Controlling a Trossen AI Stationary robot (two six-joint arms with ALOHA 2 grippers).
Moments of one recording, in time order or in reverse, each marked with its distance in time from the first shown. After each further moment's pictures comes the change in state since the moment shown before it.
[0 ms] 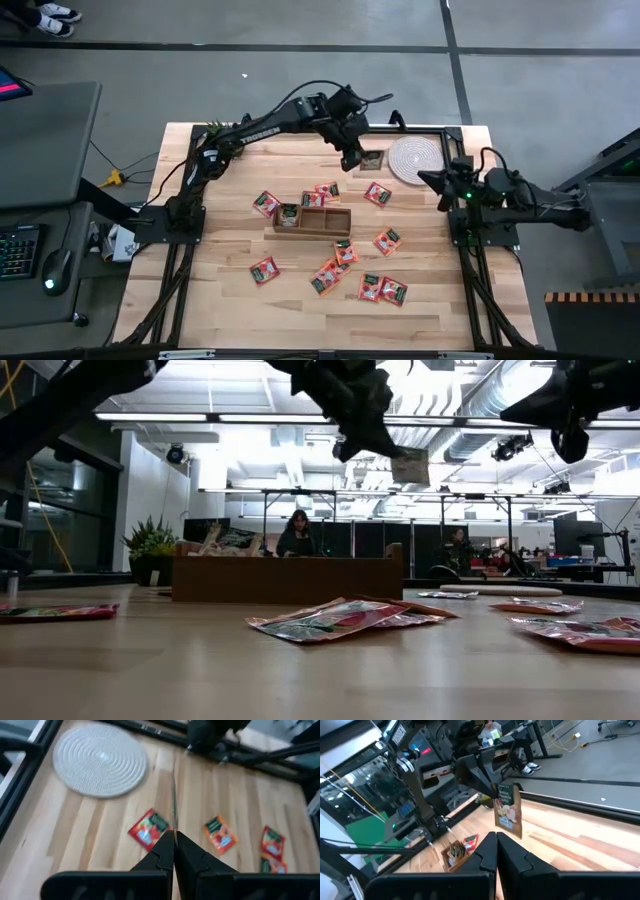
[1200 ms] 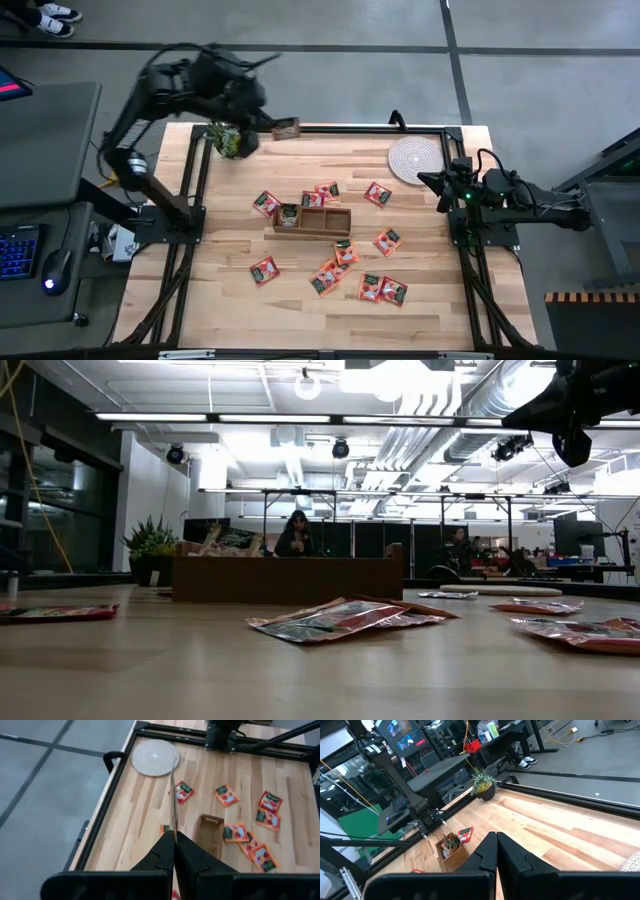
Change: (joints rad) left arm 0.011 -0.629 0.000 -0.536 -0.275 0.108; right arm 0.000 -0.002 0.000 -0.044 -0.001 0.000
